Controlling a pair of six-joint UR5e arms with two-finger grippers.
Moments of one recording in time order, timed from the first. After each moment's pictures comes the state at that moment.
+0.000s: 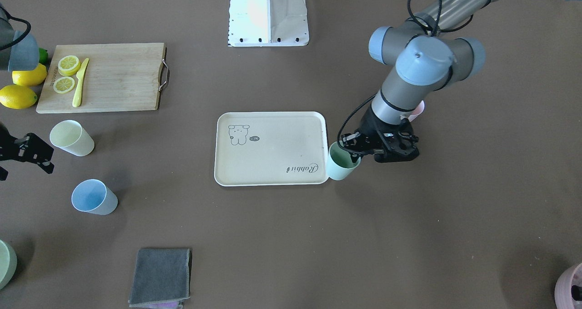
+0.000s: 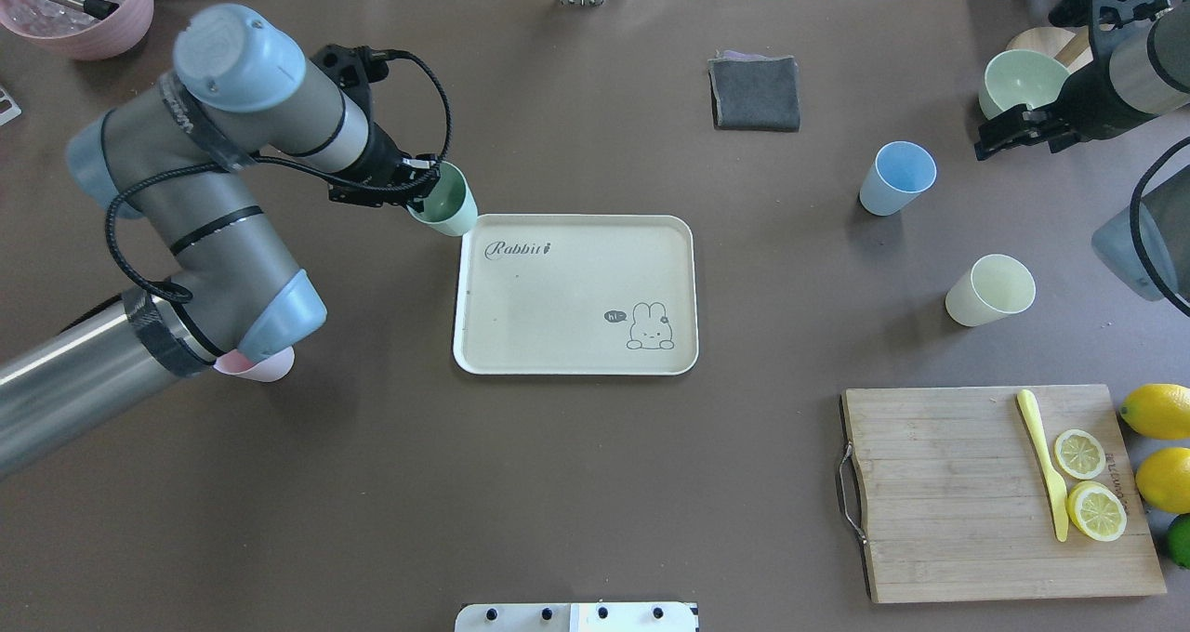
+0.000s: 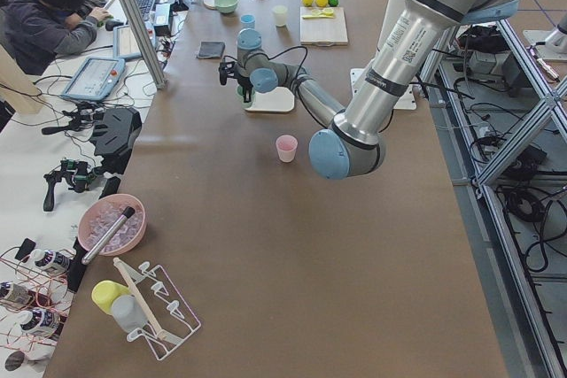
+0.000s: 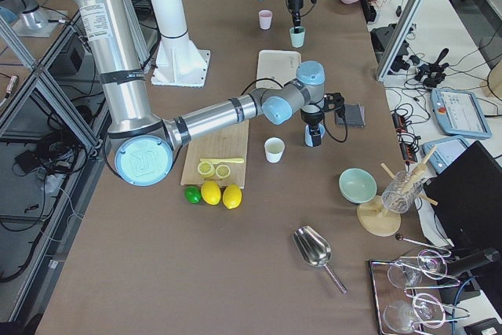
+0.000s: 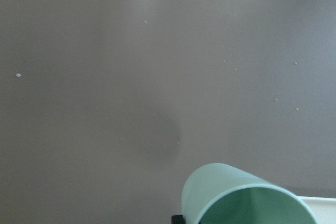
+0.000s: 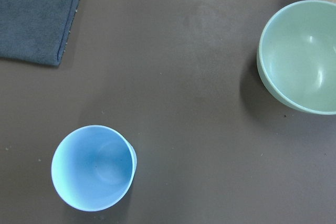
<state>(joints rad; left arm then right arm) -0.74 -2.18 -1.56 -1.88 -2.01 -1.24 1.13 -1.34 1.66 -1.26 2.16 0.60</state>
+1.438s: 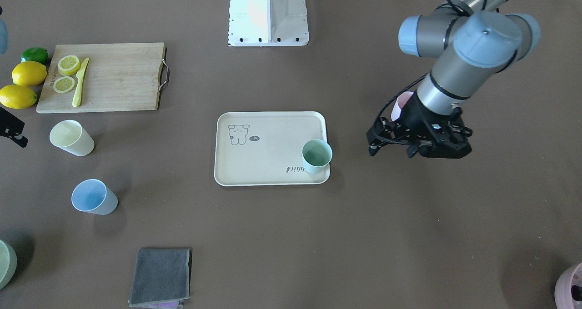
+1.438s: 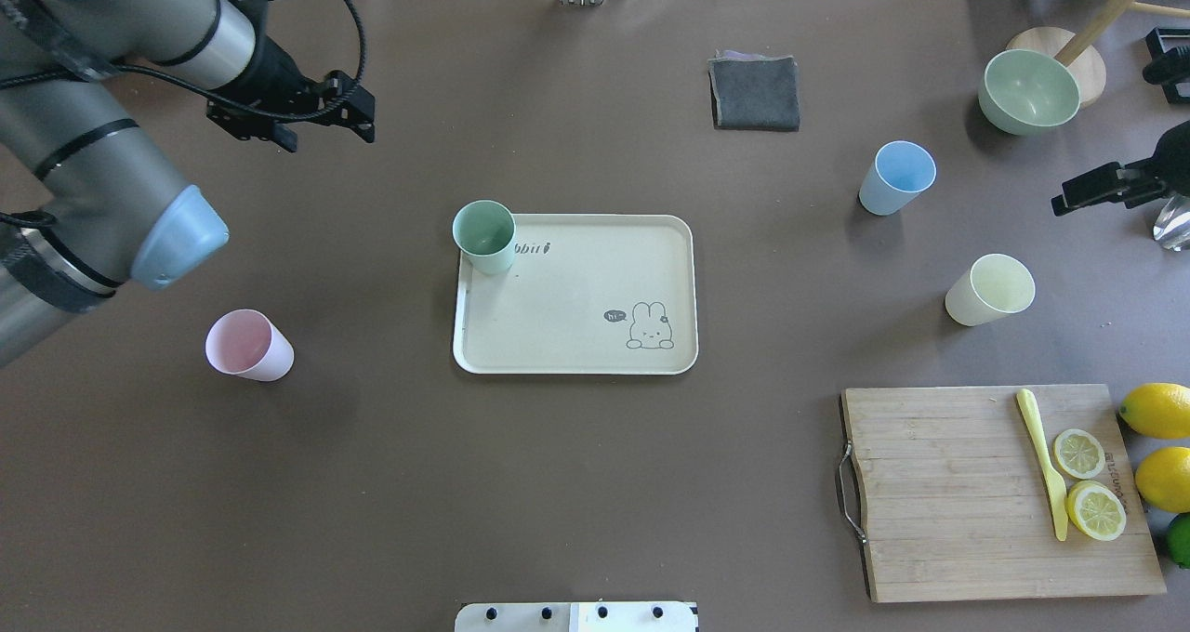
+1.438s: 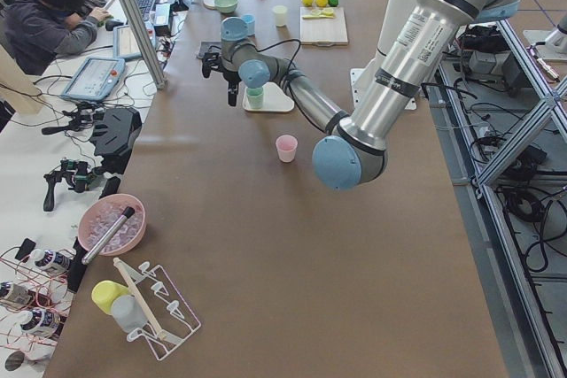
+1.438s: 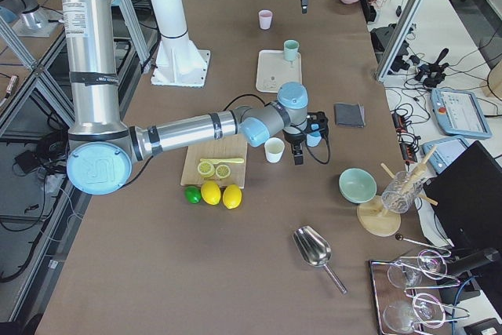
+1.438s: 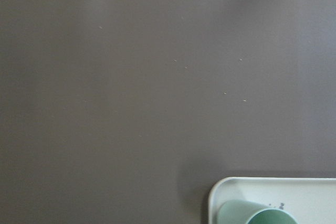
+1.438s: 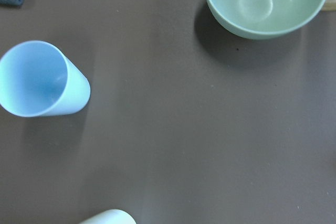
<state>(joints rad) -0.97 -2.08 -1.68 -1.79 -2.19 -0.96 1.18 -1.57 1.74 -1.16 2.24 0.54</state>
